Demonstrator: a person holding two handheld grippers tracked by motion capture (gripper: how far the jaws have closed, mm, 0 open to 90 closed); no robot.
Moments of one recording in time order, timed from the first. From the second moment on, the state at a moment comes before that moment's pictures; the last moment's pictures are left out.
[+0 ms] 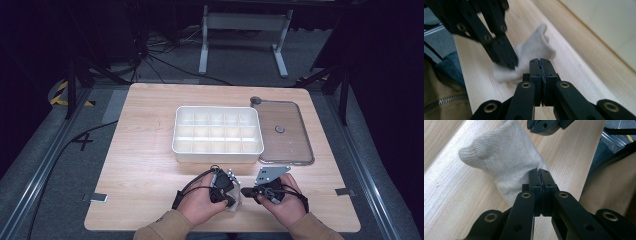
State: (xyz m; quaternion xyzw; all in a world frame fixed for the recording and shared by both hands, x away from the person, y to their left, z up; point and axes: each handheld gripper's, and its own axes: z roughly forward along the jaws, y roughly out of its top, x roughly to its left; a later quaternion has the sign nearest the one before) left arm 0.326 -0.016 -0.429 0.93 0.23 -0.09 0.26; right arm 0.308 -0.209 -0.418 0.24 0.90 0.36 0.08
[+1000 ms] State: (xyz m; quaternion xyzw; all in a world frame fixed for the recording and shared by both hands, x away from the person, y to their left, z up) left arm 0.323 -0.018 -0.432 0.93 0.23 -0.09 0.27; right arm 0.318 -0.193 -0.443 0.26 0.89 0.37 0.08
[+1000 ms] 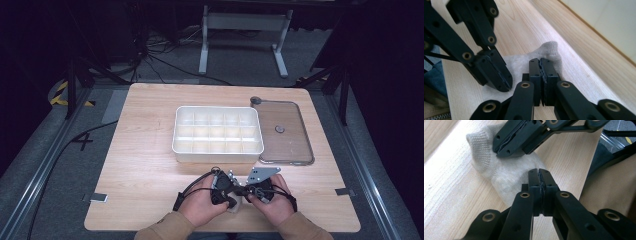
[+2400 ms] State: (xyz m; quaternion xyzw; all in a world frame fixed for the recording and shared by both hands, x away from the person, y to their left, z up) left arm 0.323 -0.007 -0.434 0.92 0.27 -0.10 0.26; right arm 0.327 -0.204 -0.435 0.33 0.85 0.41 0.05
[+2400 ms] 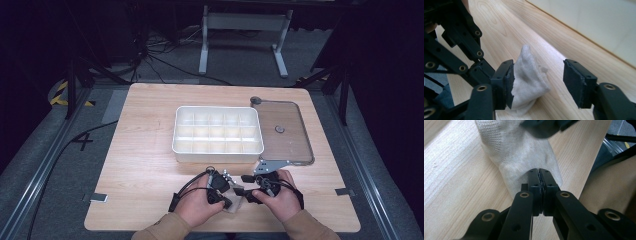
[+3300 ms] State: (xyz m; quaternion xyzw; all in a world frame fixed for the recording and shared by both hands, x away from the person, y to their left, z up) left arm 0.320 -0.004 -0.435 0.92 0.27 -0.10 0.25; right arm 0.337 -0.195 -0.464 0.38 0.83 0.41 -0.05
